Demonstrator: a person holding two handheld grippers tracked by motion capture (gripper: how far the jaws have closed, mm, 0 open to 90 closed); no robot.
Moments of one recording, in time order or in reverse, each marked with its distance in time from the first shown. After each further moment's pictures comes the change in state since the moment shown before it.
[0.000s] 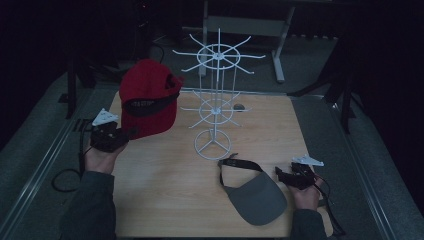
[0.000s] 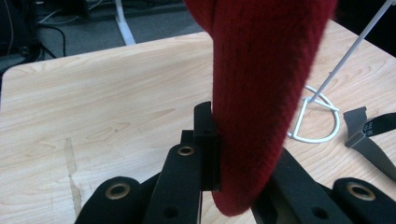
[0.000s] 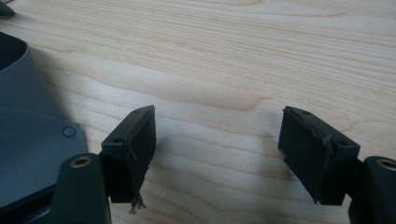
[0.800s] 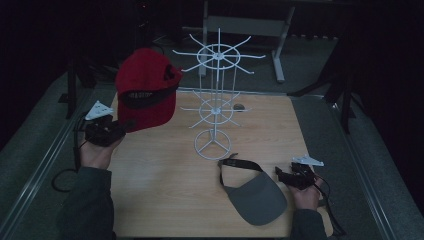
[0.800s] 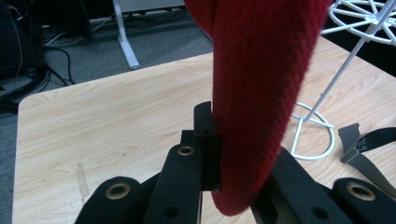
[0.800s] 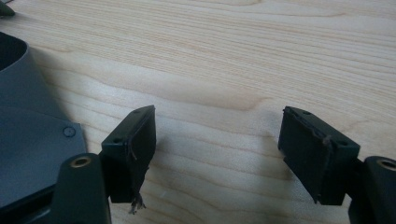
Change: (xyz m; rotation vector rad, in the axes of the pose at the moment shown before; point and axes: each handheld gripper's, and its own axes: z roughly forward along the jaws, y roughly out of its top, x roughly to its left) left arm 0.002 0.020 -0.015 -0.063 -0.001 0.029; right arm 0.000 0.000 0.000 -0.001 0.000 -0.001
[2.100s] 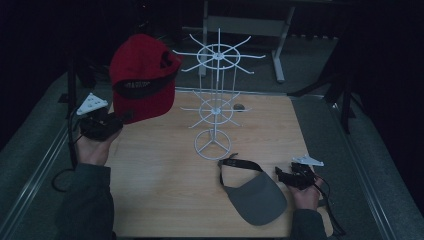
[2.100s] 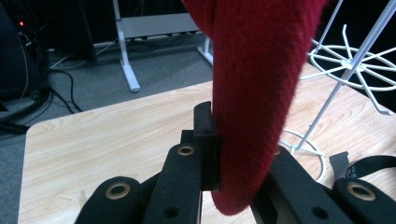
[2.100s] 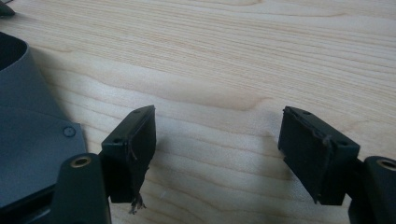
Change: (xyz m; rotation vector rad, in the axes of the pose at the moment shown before) left arm -0.003 0.020 -0.014 -0.093 -0.003 0.000; right arm 0.000 0.000 0.000 0.000 0.000 0.000
